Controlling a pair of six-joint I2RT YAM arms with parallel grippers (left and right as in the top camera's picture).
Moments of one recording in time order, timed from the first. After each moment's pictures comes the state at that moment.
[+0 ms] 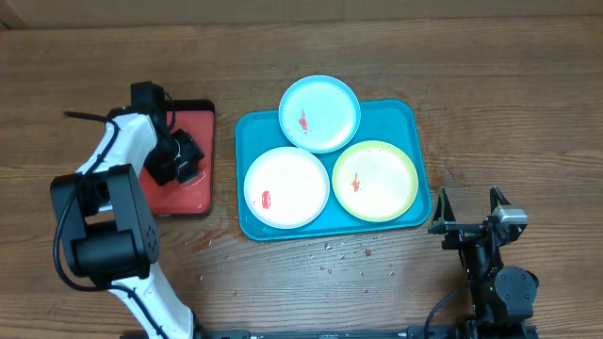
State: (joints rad) left arm 0.16 2.01 1.33 -0.79 0.03 -0.50; right arm 0.03 0.01 0.02 -0.04 -0.02 0.15
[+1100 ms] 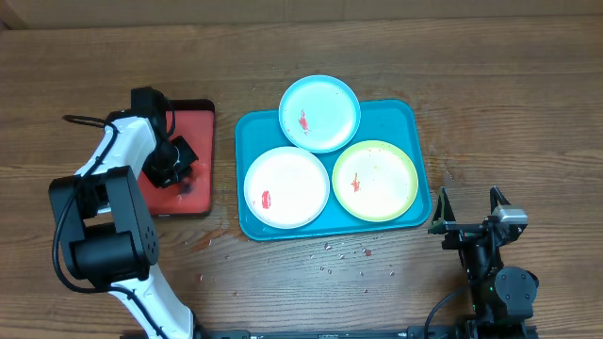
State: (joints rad) left arm 0.16 2.00 1.32 -0.84 0.02 -0.50; right arm 0.03 0.01 0.02 -0.03 -0.02 0.15
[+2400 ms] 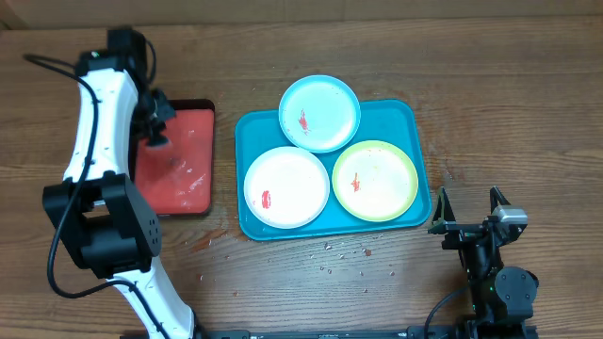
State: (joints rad) left arm 0.15 2.05 1.88 -1.28 -0.15 -0.44; right arm 0.03 0.01 0.02 -0.04 -0.02 0.15
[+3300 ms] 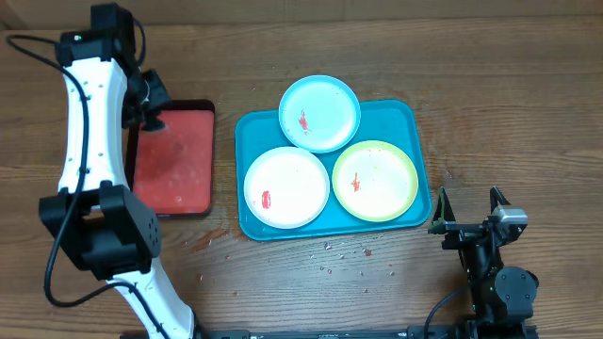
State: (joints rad) left arm 0.15 2.04 2.01 -1.36 -0.10 -0.38; right arm 0.03 0.01 0.02 -0.04 -0.02 0.15
